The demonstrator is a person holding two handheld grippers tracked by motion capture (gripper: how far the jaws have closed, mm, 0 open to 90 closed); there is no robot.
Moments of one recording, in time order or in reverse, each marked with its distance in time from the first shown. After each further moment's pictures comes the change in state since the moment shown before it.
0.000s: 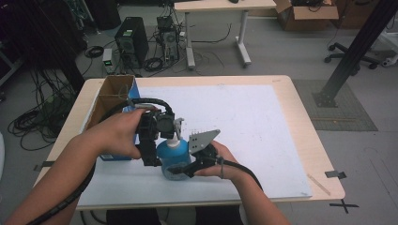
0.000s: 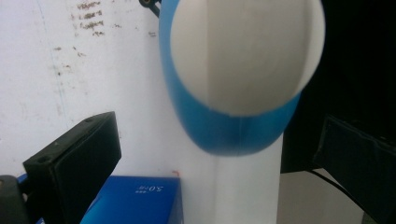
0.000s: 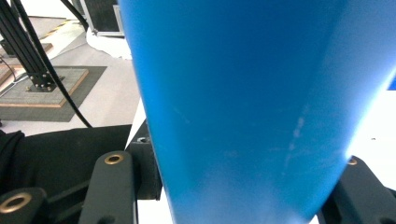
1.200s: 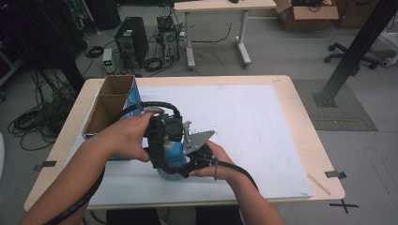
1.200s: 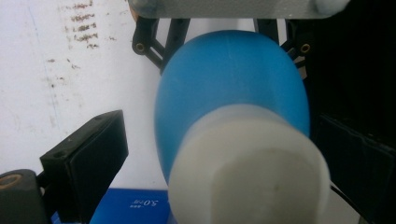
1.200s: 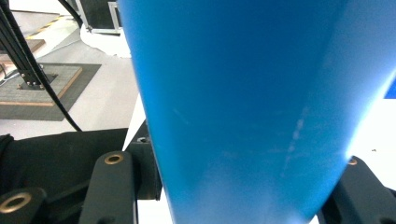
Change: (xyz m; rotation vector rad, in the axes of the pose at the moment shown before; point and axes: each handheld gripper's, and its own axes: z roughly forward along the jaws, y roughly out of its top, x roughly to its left) left arm -0.003 0.017 0.008 0.004 -0.004 -0.017; right arm 0.003 0.008 0.010 0.002 -0.019 -0.017
